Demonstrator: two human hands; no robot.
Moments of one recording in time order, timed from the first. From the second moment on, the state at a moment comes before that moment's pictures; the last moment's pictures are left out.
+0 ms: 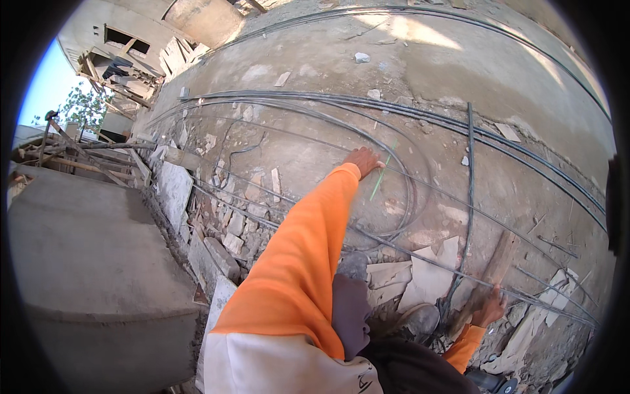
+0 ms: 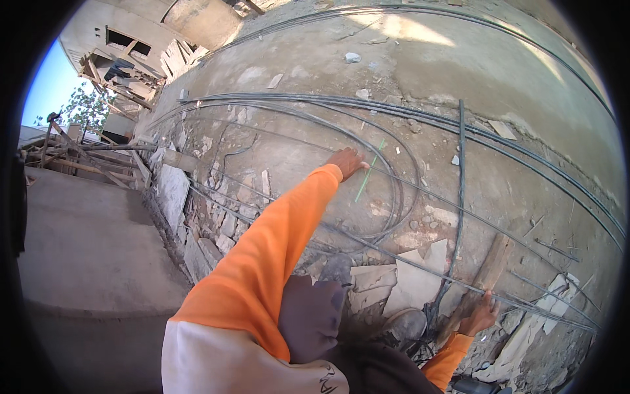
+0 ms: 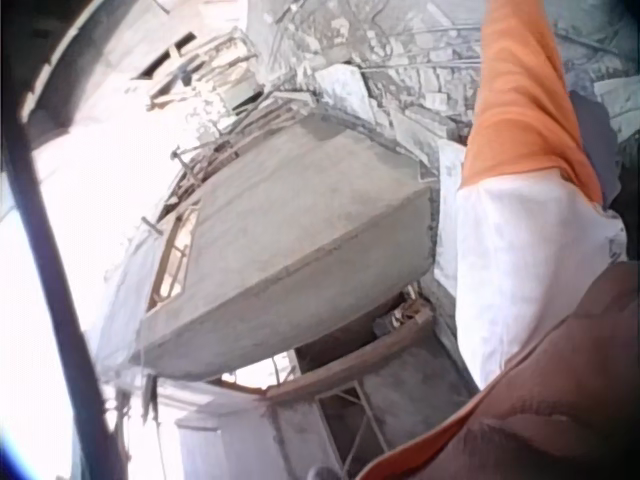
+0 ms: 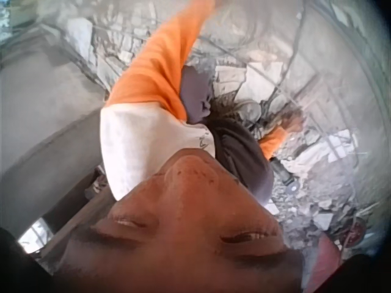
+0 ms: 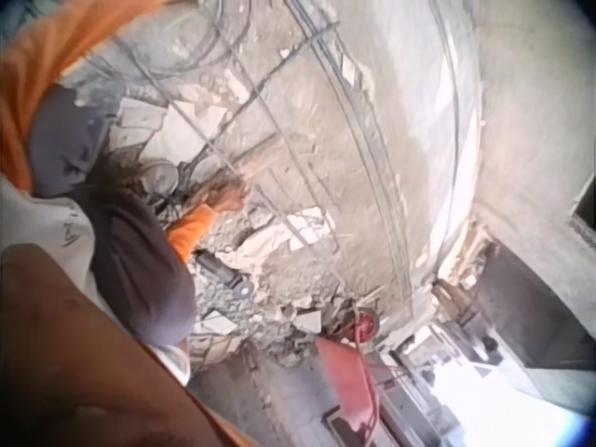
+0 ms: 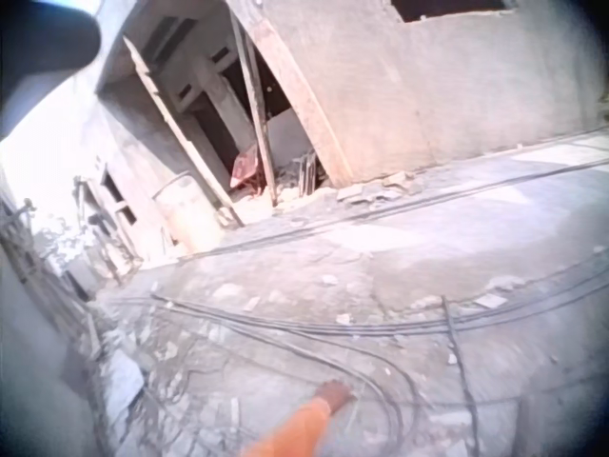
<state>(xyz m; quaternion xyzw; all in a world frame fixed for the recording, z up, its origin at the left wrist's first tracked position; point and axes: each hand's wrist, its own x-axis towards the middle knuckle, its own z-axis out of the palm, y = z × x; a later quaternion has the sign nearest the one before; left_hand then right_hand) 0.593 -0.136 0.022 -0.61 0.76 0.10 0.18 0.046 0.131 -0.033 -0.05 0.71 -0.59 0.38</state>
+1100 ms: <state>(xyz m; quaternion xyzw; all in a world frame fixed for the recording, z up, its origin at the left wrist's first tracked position) 0.596 -0.001 0.017 -0.55 0.83 0.00 0.10 0.055 0.126 -0.012 0.00 0.68 -0.64 0.37</state>
